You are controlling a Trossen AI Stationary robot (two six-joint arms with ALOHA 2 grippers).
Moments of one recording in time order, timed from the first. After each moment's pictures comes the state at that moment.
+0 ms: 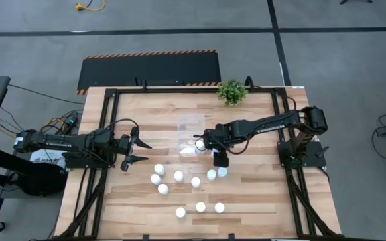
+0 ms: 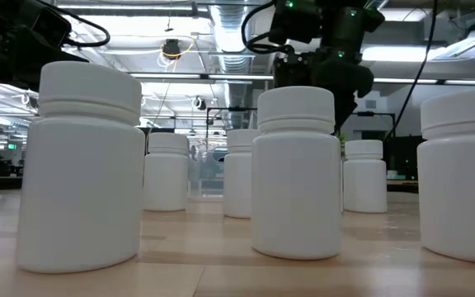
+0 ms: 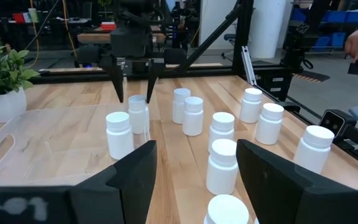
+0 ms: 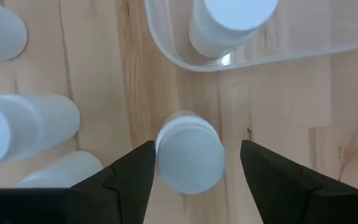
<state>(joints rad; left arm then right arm) 0.01 0.34 0.02 0.24 0.20 0.00 0.02 1.74 1.20 -0.76 0.03 0.05</state>
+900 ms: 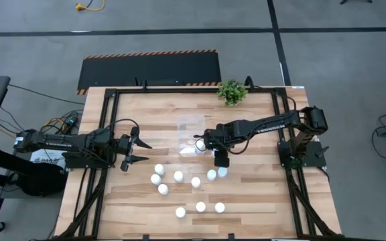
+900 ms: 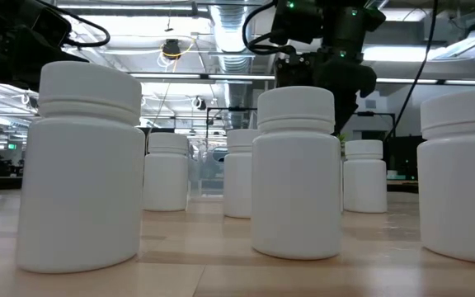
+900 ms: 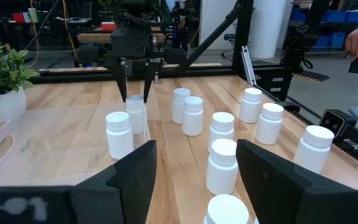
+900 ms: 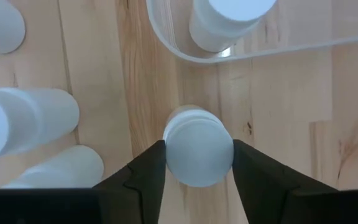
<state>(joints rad) 0.01 0.34 0.02 0.24 0.20 0.00 0.02 1.74 1.20 -0.77 0.03 0.05</state>
